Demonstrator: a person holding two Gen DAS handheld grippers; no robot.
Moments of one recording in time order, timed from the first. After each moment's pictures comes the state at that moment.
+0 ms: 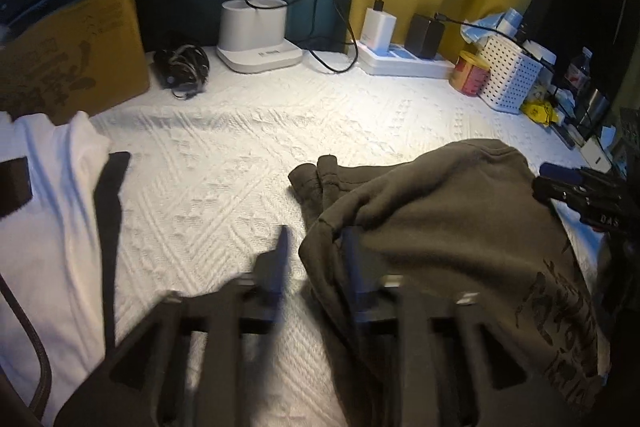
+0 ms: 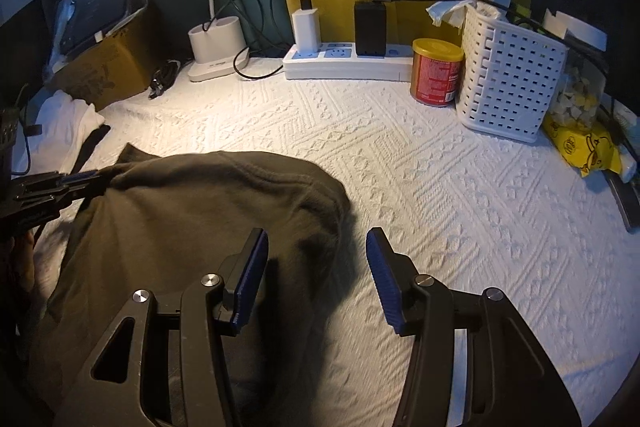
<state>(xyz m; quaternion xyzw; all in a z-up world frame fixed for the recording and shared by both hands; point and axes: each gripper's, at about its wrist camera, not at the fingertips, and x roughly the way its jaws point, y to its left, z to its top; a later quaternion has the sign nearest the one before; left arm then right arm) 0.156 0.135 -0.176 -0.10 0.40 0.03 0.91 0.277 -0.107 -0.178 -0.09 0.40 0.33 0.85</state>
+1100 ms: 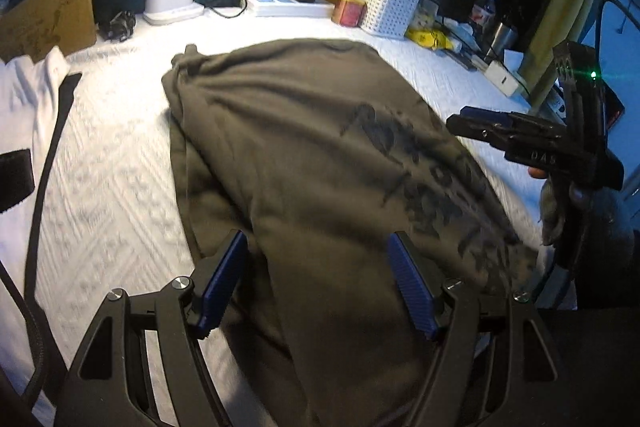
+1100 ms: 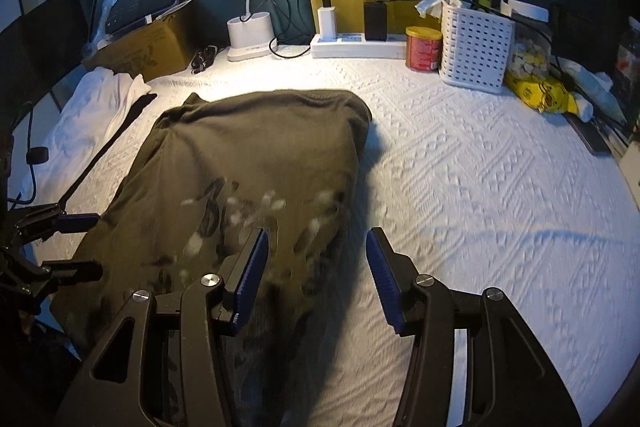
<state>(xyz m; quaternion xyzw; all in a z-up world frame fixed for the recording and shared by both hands) 0.036 0.036 -0.183 -0.10 0.44 -0.08 0.89 0.164 -0.158 -0.181 -0.08 0.39 0.33 0.85</state>
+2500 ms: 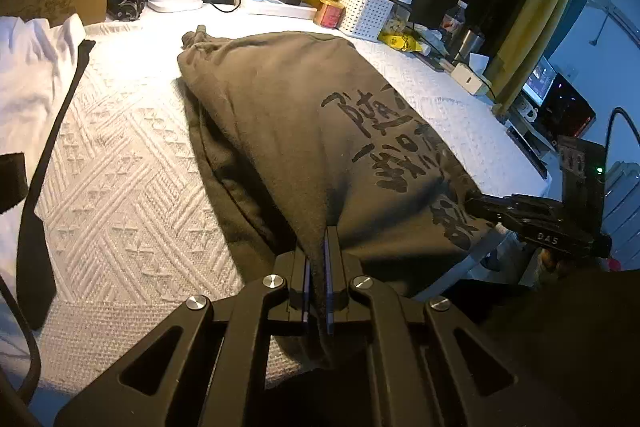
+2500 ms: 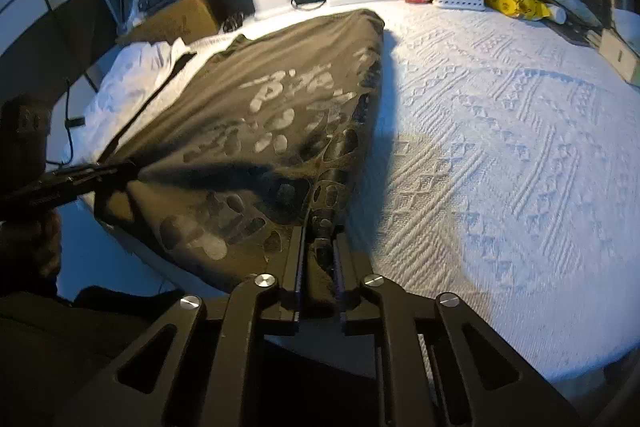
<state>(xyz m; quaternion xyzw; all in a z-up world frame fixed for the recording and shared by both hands) -0.024 0.047 -0.182 -0.13 0.41 -0.13 0.89 0.035 -0.199 -0.208 -0.02 0.43 0.33 0.84</state>
